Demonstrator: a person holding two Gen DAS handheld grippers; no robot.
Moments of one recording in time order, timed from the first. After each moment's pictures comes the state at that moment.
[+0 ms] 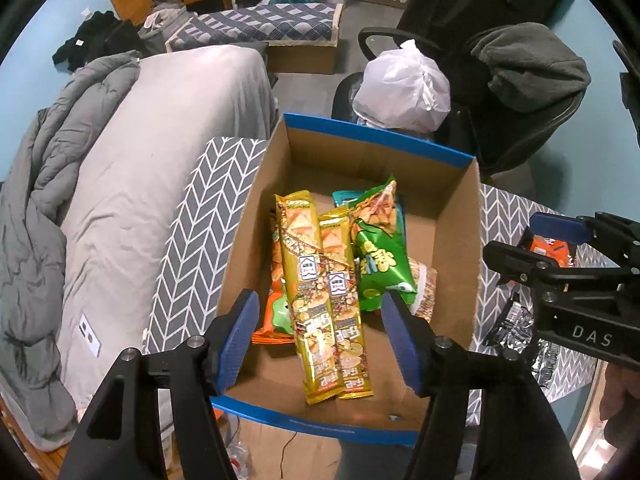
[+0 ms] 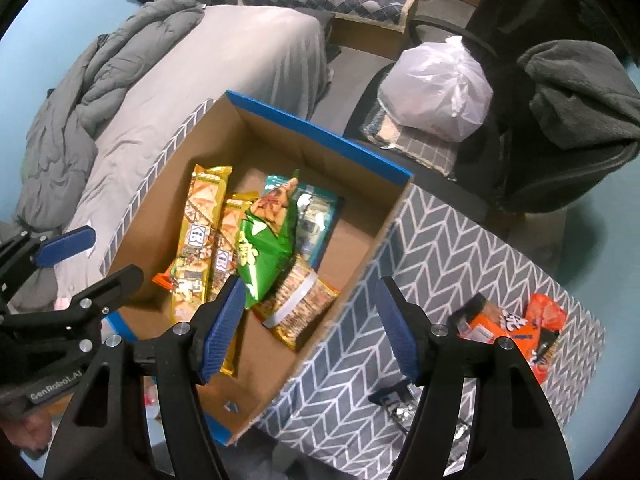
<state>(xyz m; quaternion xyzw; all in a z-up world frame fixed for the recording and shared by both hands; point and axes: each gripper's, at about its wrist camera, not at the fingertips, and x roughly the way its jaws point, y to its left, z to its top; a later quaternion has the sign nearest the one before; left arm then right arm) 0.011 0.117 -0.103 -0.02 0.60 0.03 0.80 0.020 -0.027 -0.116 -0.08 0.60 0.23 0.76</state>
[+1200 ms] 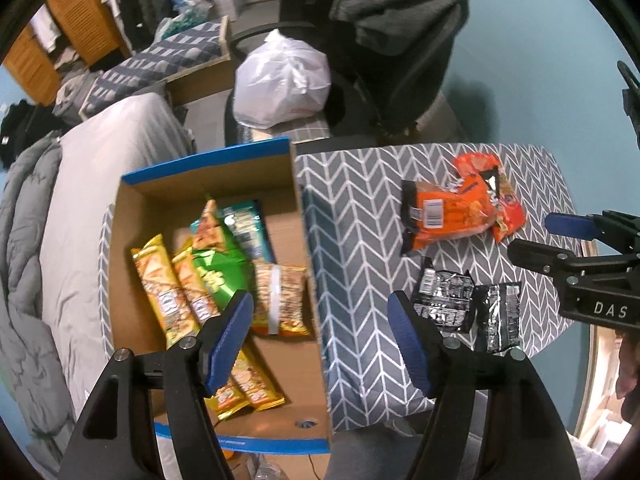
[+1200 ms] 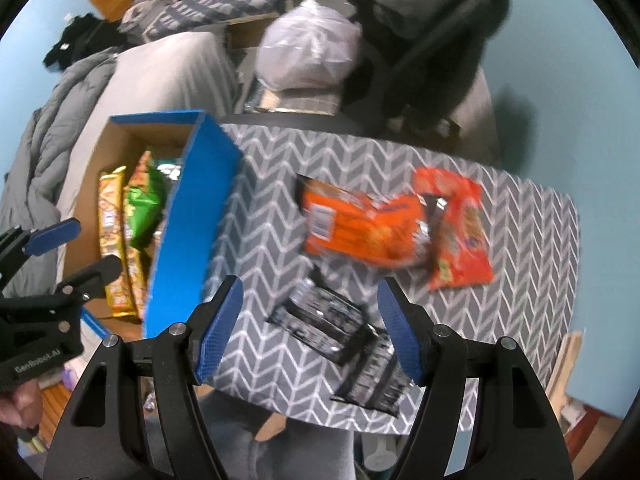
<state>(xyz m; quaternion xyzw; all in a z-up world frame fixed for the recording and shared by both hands) 0.012 -0.033 -0.103 0.09 0.60 -0.11 0.79 -0.026 -0.202 -0.118 0.03 0.63 0.09 0.77</state>
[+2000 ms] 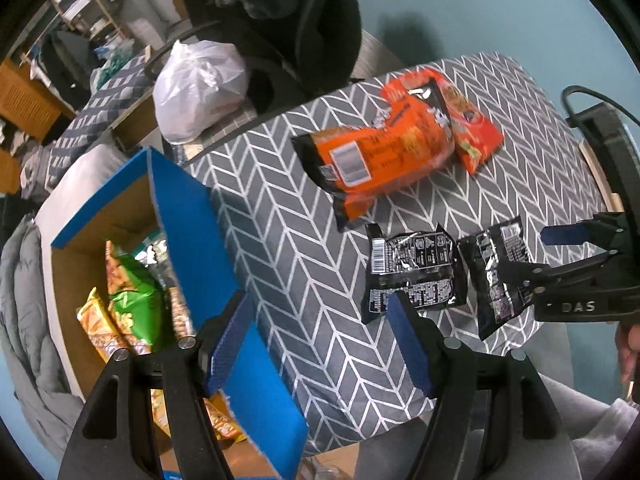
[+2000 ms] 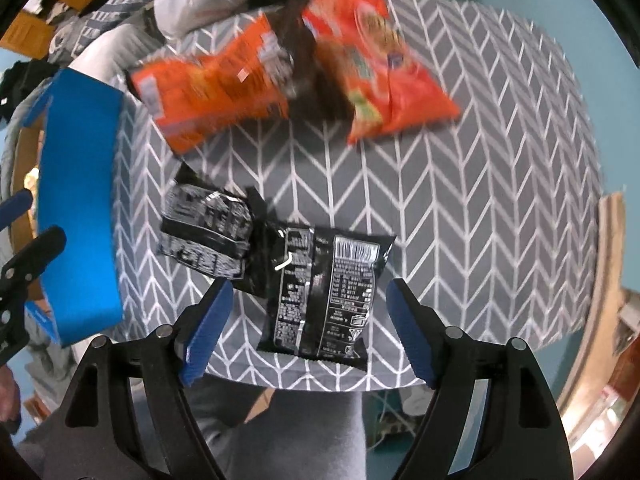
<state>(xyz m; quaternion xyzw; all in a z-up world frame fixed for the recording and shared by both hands) -0.013 -0.121 -0.168 0.22 0.59 -0.19 0.75 -0.090 -0.282 -0.231 0.14 0.70 0.01 0.70</state>
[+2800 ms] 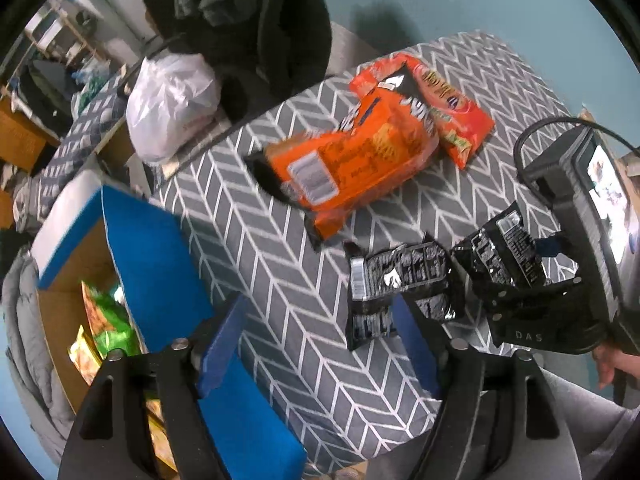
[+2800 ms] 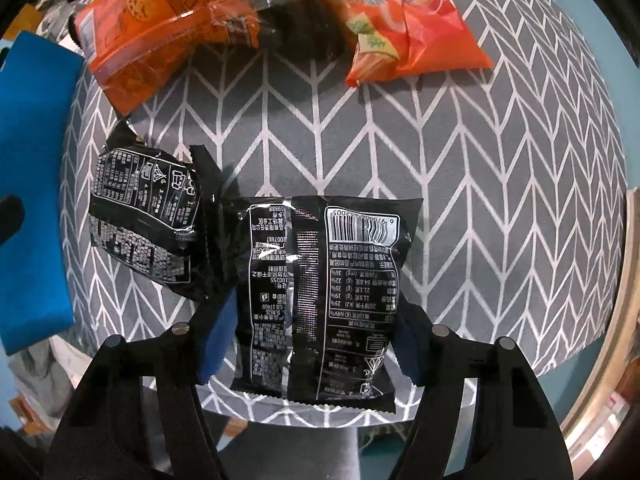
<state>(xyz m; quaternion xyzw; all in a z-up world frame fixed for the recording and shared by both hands) -0.004 -0.150 -0.183 0.26 0.58 -0.23 0.74 -0.094 -0.253 -0.297 0.11 0.71 0.00 0.69</state>
